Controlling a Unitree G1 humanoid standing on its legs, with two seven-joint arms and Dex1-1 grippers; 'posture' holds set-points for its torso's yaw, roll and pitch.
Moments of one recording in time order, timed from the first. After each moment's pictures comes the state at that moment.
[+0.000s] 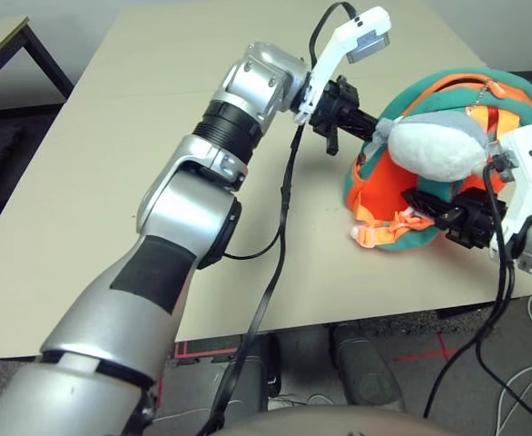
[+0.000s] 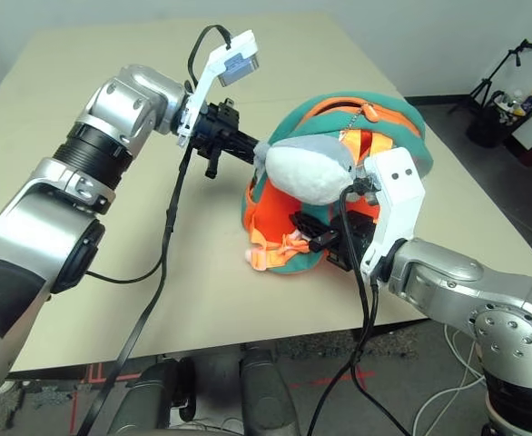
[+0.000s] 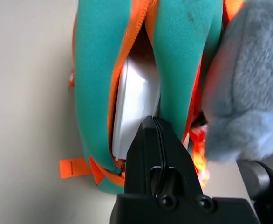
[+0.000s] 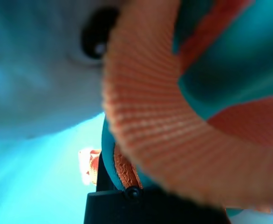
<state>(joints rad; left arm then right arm) -1.50 0.11 -0.27 0.95 -0.08 0.46 -1.36 -0.19 -0.91 -0.27 -0.62 1.34 1.02 0.00</state>
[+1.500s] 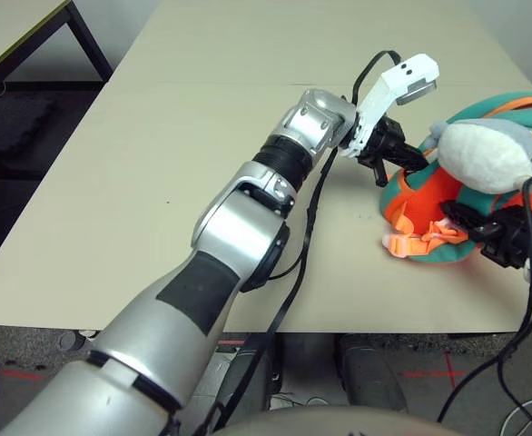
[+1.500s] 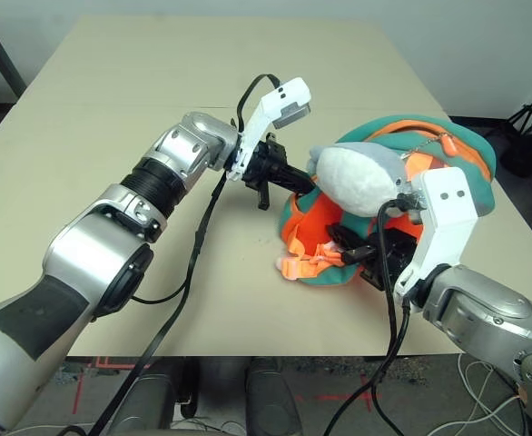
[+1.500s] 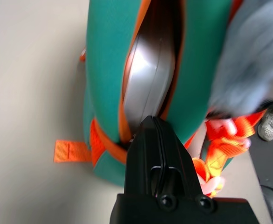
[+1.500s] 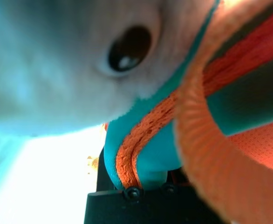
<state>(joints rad) -1.45 -0.10 -0.21 1.12 0.02 0.34 -1.19 0.07 -0.95 -0.49 -0.69 1.43 0.97 -0.11</state>
